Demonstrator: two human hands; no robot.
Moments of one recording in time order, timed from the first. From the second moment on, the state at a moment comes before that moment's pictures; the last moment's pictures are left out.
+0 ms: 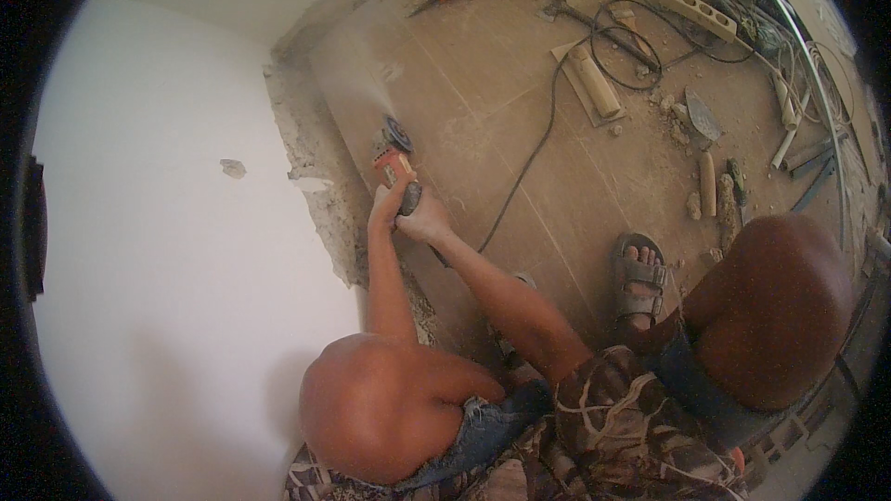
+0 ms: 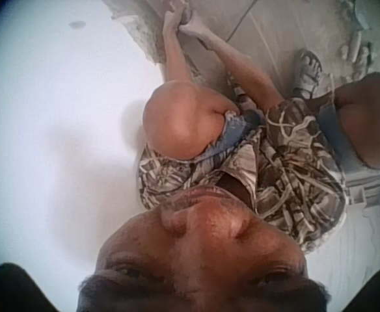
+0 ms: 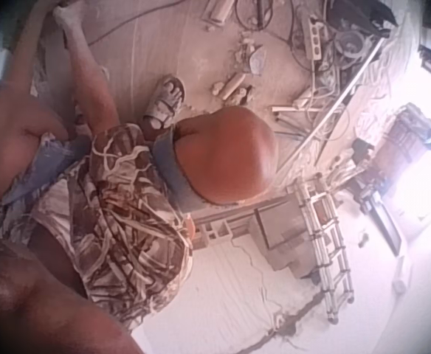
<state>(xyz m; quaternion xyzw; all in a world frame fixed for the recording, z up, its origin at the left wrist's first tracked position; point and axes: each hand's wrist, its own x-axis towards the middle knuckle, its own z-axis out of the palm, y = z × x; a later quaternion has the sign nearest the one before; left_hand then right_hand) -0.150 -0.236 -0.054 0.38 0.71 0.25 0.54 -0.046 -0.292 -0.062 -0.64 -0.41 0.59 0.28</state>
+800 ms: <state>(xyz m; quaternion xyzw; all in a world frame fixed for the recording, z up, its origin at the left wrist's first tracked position) -0.152 -0.248 -0.068 0.39 0.70 0.27 0.54 -0.040 -0.306 -0.061 -0.64 -0.43 0.58 0.27</state>
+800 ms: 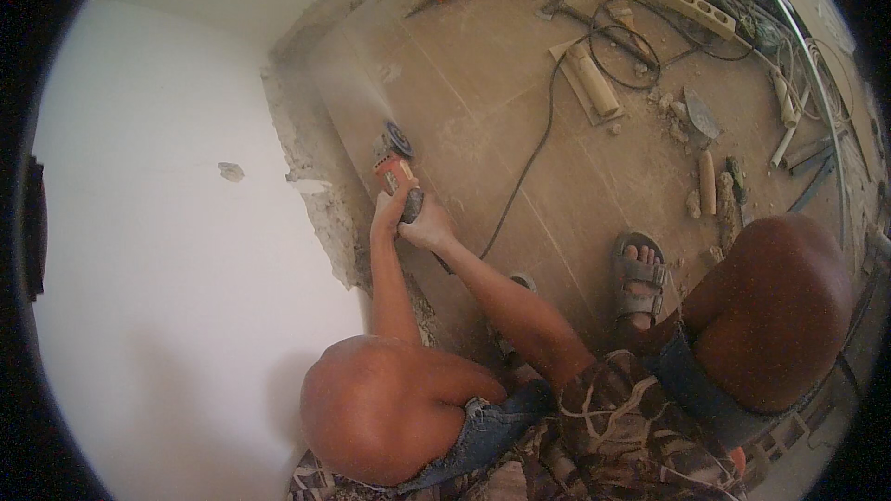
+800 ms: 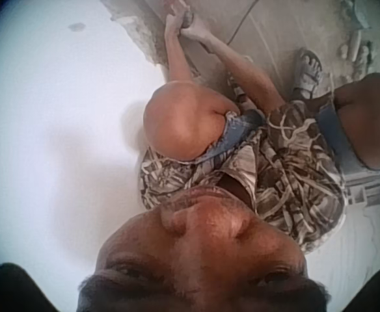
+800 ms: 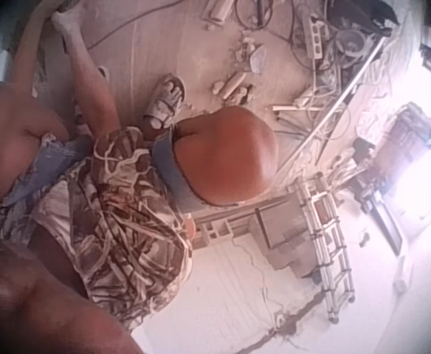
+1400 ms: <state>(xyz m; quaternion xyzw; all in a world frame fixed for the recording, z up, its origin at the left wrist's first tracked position) -0.156 -0.254 -0.077 0.38 0.69 0.28 0.55 -0.041 -0.312 -0.066 -0.64 -0.43 0.58 0.27</state>
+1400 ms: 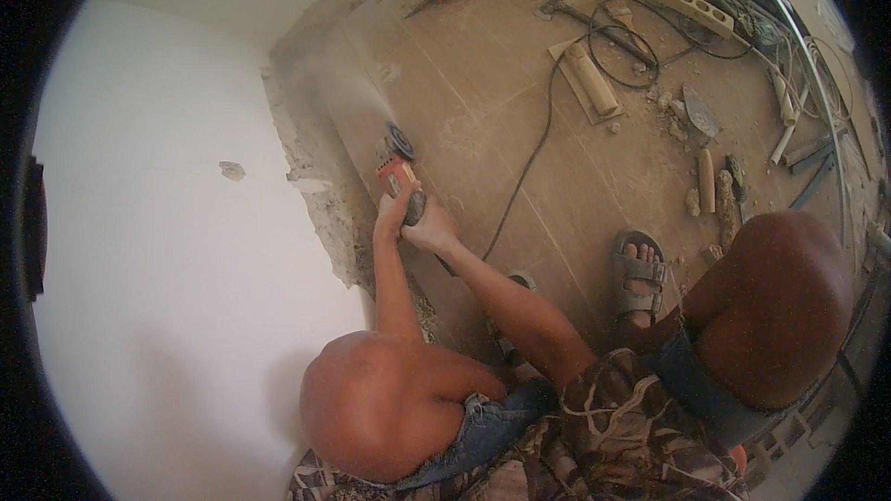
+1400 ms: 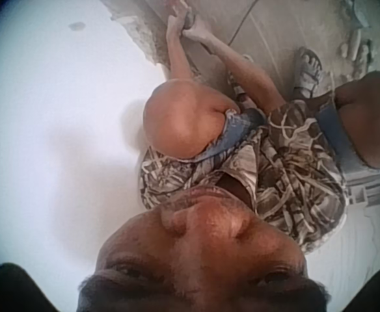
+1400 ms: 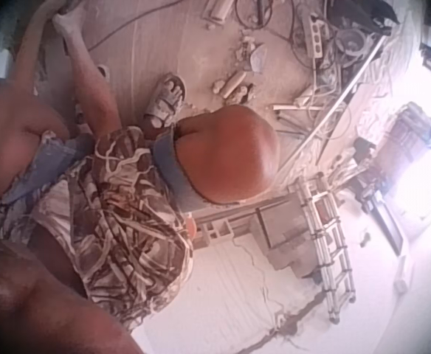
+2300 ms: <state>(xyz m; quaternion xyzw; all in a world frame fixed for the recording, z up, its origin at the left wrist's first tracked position) -0.146 -0.278 -0.071 0.39 0.68 0.29 0.54 -0.036 -0.334 -0.070 -0.64 -0.43 0.58 0.26</state>
